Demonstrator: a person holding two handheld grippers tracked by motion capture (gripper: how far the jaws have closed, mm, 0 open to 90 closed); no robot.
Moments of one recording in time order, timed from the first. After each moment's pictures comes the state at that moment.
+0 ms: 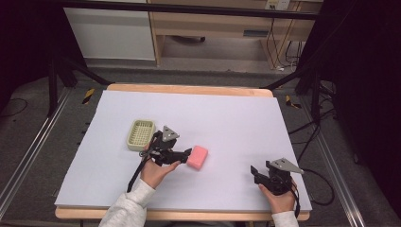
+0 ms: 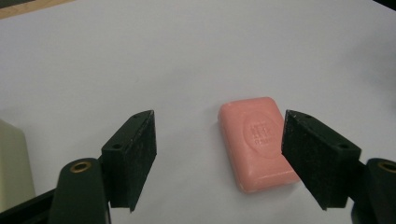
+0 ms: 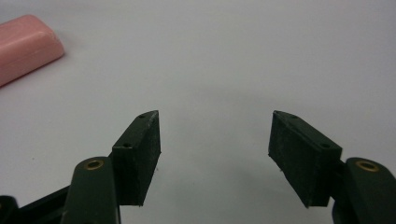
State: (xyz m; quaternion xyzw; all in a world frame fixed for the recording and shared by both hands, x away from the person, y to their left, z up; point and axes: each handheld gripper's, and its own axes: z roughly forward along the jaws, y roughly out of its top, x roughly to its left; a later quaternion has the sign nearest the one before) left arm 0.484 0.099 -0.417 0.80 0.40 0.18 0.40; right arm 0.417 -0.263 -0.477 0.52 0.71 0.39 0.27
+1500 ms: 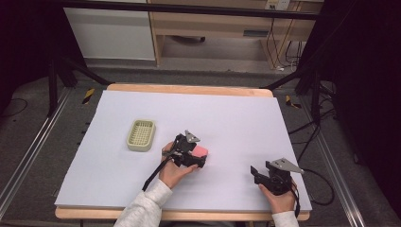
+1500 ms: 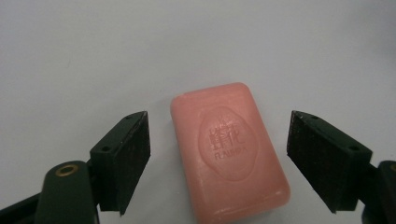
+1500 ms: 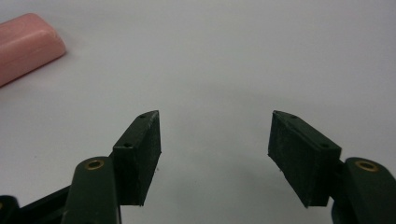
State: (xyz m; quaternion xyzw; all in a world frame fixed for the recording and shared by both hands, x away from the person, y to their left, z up) left arm 0.497 0.047 -0.446 0.84 0.39 0.15 0.34; right arm 0.417 -0.263 -0.477 0.53 0.71 0.39 0.26
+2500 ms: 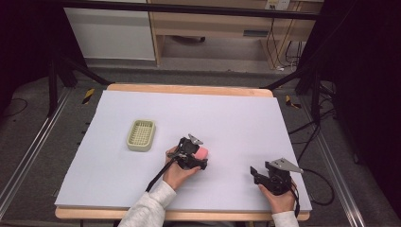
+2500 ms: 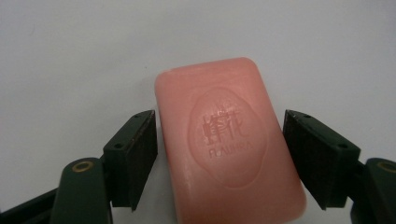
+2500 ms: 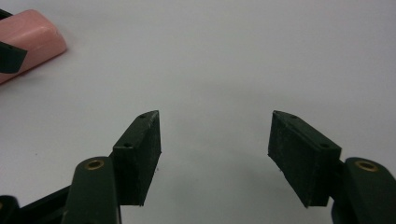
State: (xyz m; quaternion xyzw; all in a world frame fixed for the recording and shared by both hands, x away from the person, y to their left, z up) left arm 0.503 0.037 -0.467 0.85 0.41 0.13 0.31; right arm 0.418 -0.263 -0.478 0.53 0.71 0.39 0.25
